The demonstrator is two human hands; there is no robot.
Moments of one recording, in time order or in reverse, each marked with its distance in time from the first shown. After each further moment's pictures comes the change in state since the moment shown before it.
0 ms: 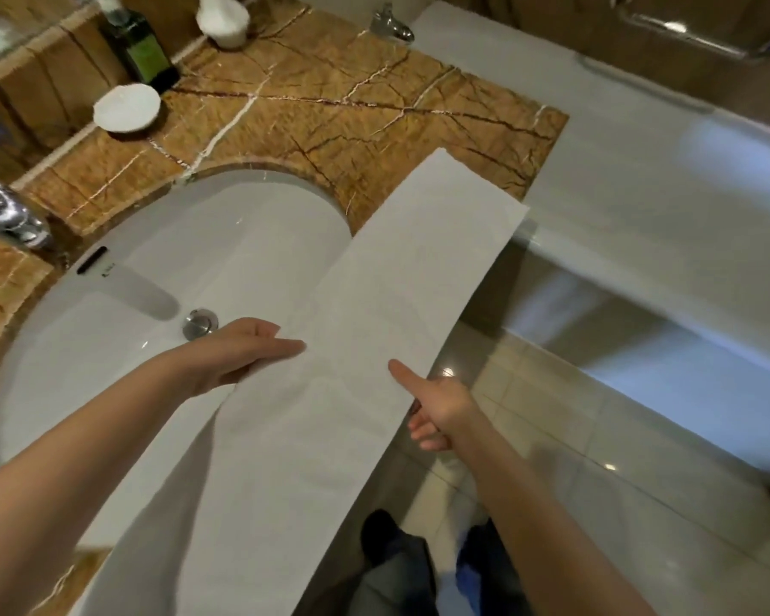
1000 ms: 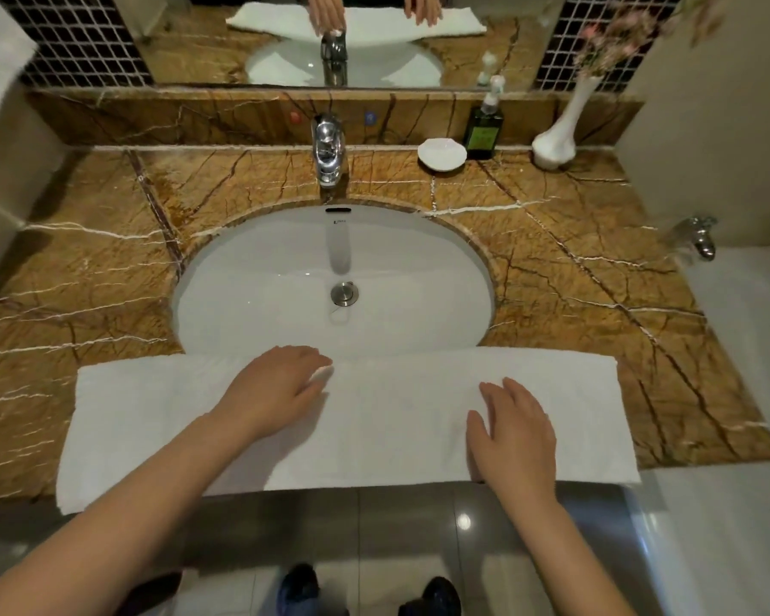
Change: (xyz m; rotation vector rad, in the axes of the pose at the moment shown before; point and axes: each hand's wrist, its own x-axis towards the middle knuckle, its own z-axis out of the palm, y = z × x) left_hand -0.076 -0.020 0.116 0.456 0.961 -0.120; right_hand 0.045 -0.122 -0.074 -1.199 0.039 -1.163
